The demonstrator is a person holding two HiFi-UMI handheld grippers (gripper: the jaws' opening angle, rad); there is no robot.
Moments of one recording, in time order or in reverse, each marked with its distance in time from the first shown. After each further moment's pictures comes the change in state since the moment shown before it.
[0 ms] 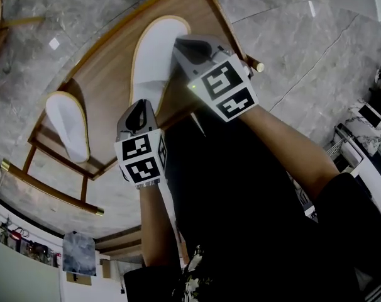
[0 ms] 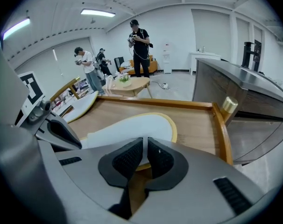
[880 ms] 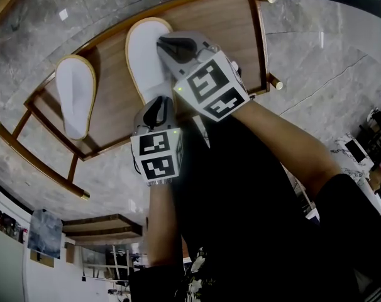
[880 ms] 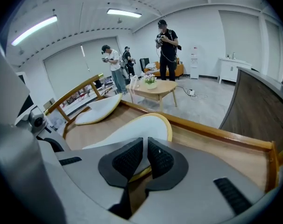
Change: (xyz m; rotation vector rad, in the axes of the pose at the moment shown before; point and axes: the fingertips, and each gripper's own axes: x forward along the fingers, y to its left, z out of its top) left arm -0.005 -0.007 -0.020 -0.177 -0.018 -0.017; right arm 0.055 0.082 0.048 -0.207 -0.030 0.232
